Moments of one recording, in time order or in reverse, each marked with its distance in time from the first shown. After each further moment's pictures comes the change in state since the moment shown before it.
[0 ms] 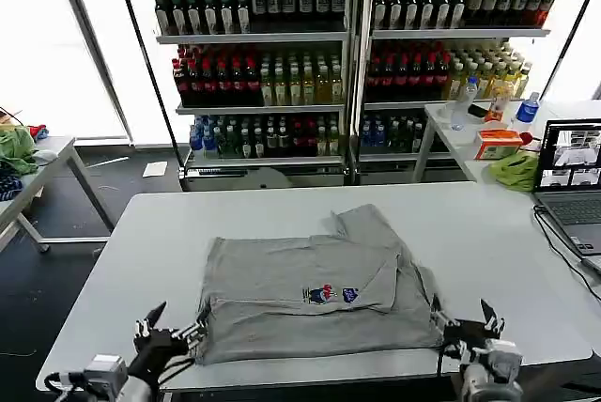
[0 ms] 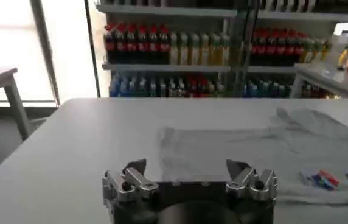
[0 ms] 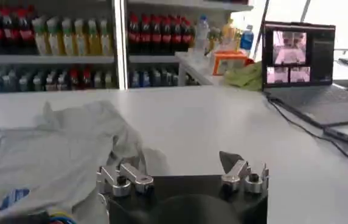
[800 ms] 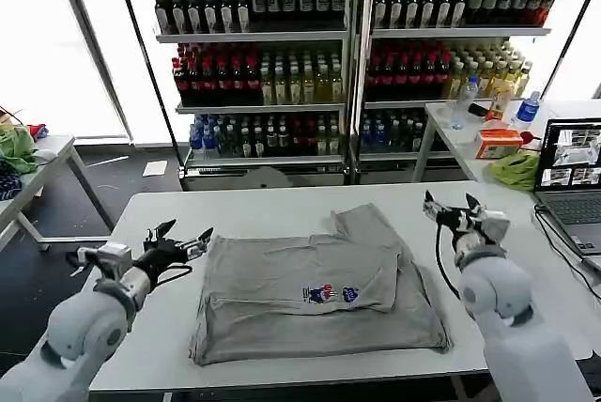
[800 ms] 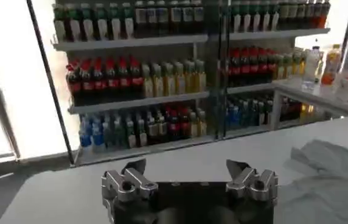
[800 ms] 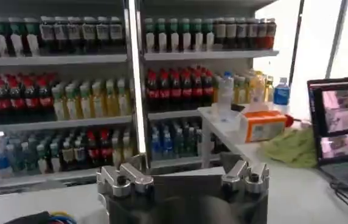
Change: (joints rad) left arm -0.618 0.302 0.222 0.400 -0.246 0.035 0.076; right arm 0.733 -0.148 -0.247 -0.534 0.257 -0.005 -0.027
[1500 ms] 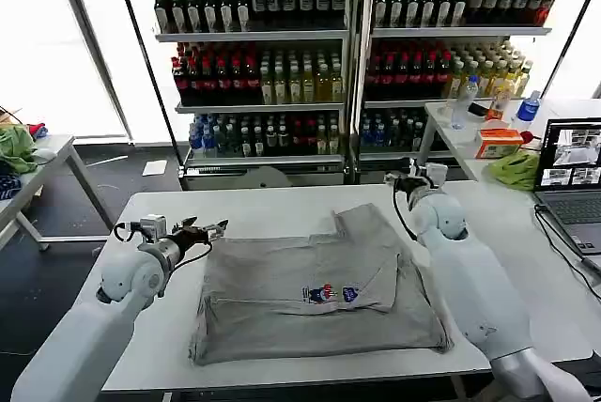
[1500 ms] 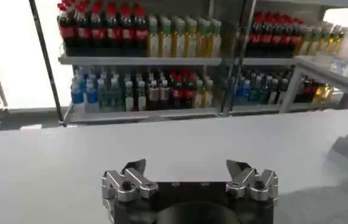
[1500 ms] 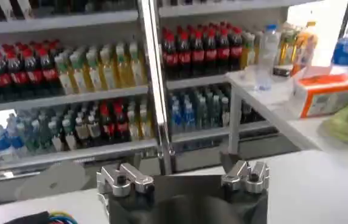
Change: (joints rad) left arm -0.294 -0.079 0.220 0.393 -0.079 0.009 0.000; right arm 0.312 0.154 -0.201 -0.498 0.036 0.000 -0.031
